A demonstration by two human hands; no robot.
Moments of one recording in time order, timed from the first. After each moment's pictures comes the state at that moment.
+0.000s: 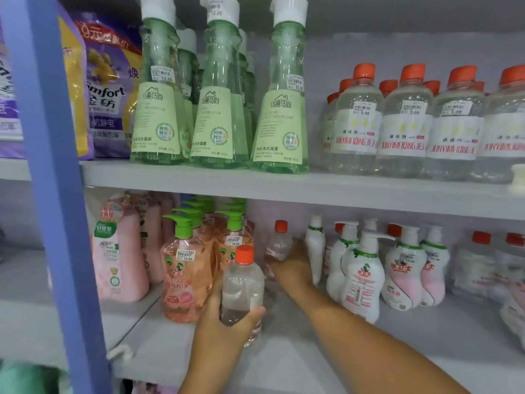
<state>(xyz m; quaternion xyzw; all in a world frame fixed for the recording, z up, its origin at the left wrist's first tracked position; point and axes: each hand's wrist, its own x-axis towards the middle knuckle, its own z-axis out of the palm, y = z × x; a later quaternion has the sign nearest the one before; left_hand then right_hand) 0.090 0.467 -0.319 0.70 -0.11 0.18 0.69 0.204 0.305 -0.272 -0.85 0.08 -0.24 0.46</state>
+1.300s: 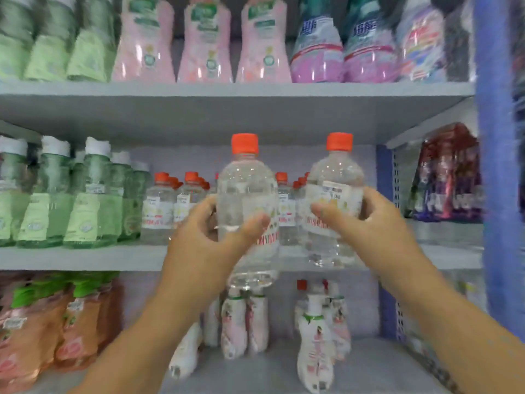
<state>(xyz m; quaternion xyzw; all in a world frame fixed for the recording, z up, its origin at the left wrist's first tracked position) -0.144 0.155 -0.049 0.64 -0.32 0.27 0.64 -0.179 -0.071 -0.028 -0.74 -0.12 -0.42 0.51</state>
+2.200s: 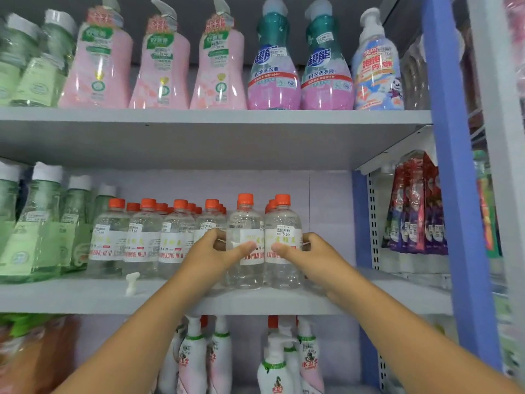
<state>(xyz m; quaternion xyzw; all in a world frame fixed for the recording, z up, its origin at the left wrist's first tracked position) -0.008 0.059 -0.025 0.80 -0.20 0.23 0.52 -0.064 -0.158 -0.019 -0.79 -0.06 -0.27 0.54</state>
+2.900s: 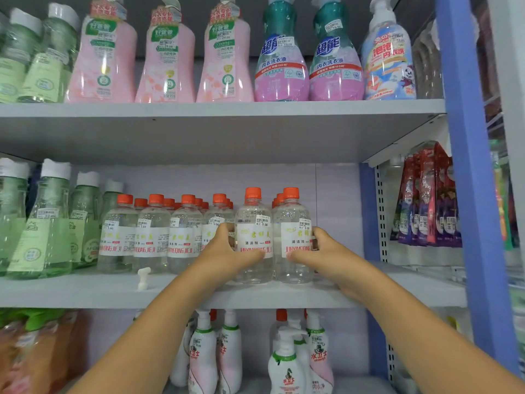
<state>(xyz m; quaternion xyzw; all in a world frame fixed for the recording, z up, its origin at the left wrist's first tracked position) -0.007 0.059 -0.024 0.81 -0.23 0.17 0.51 -0.059 -0.168 -0.023 -0.82 -0.11 -0.20 0.53</state>
